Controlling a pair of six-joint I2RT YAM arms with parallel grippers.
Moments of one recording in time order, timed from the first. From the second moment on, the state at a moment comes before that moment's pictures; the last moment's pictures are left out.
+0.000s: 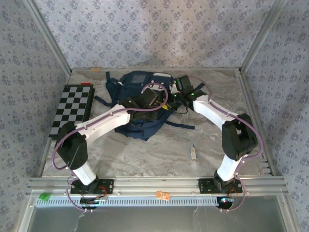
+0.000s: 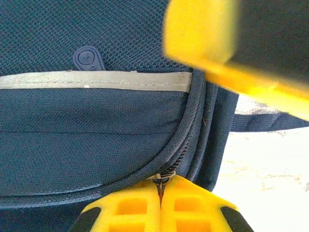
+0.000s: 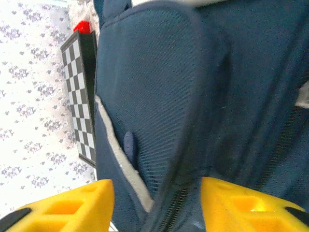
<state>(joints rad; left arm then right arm) -0.82 1.66 1.38 -0.70 -0.17 -0.55 0.48 1.74 1.32 -0.32 -0.51 0.95</state>
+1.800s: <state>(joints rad) -0.58 1.40 1.04 -0.57 -0.06 -0.44 0.46 1.73 1.32 -0.39 -0.52 0.94</state>
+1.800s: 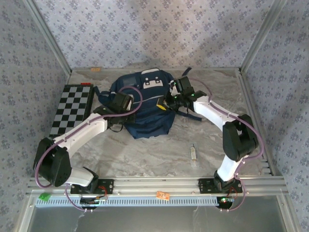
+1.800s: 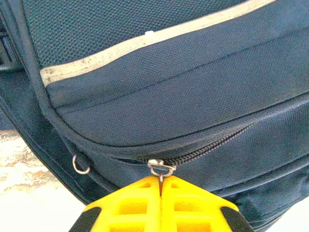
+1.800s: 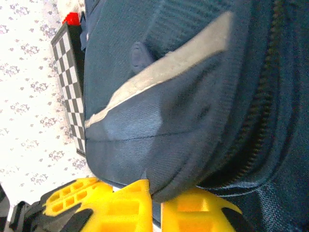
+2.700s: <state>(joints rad) -0.72 1.37 0.94 -0.54 -0.05 -0.45 0.43 1.37 1.09 -0.90 -0.14 0.59</state>
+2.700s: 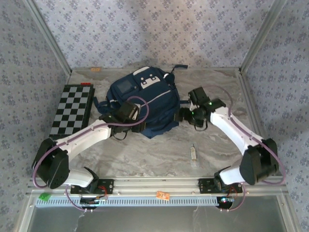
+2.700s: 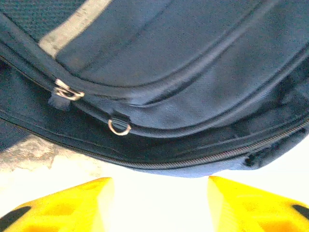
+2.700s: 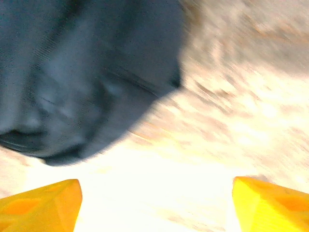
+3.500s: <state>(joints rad) -0.82 1.38 0.94 -0.50 -0.15 -0.51 0.68 1.25 0.63 -0.82 -0.01 0.86</state>
